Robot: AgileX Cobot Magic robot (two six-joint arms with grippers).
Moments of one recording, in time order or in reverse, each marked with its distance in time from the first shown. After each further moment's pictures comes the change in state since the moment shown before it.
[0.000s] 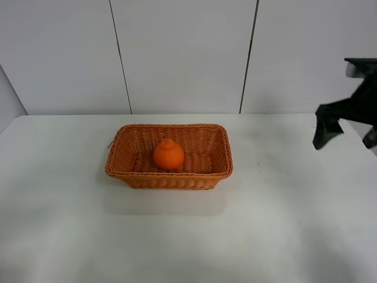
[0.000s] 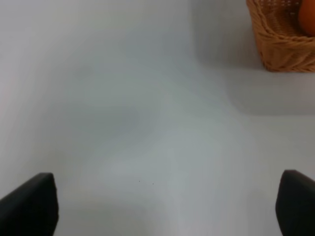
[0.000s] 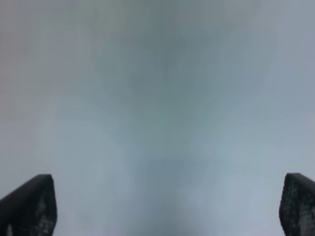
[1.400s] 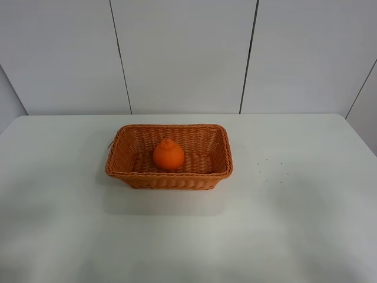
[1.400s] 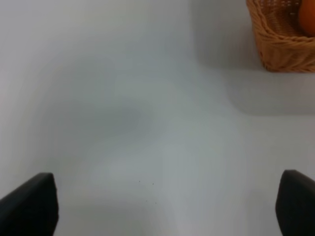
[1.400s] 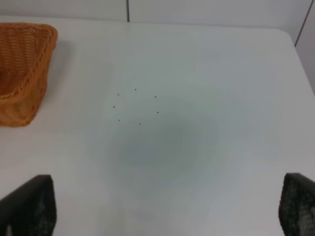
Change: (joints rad) left arm 0.000 0.000 0.000 0.000 0.000 0.000; right arm 0.000 -1.474 0.708 -0.020 -0.191 -0.023
